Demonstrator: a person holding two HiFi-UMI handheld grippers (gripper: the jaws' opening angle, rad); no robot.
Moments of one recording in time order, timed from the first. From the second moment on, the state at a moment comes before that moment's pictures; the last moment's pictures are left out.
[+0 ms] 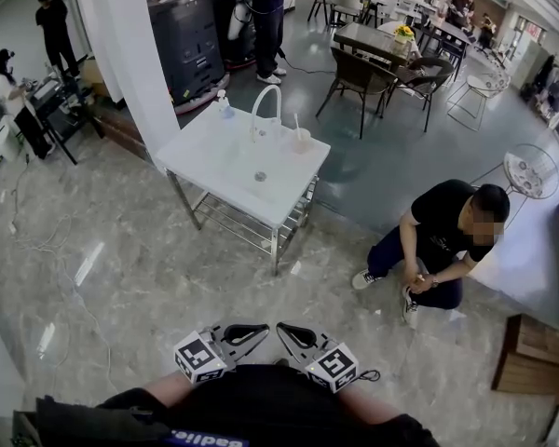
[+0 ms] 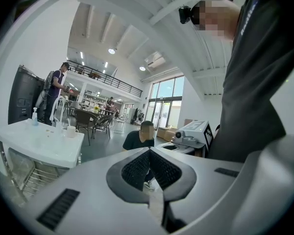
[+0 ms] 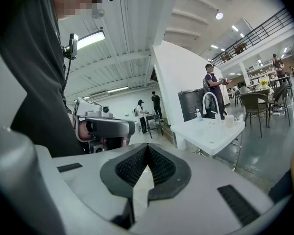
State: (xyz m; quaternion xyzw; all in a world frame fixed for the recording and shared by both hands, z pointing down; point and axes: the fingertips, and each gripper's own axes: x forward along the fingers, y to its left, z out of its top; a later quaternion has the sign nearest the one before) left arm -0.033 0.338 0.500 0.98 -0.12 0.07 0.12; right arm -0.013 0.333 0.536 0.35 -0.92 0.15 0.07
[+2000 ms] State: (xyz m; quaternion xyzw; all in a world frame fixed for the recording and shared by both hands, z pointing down) left arm -0.050 0.111 0.497 0.99 -0.07 0.05 0.09; right arm -0.020 0.119 0.536 0.42 -0.89 0.16 0.10
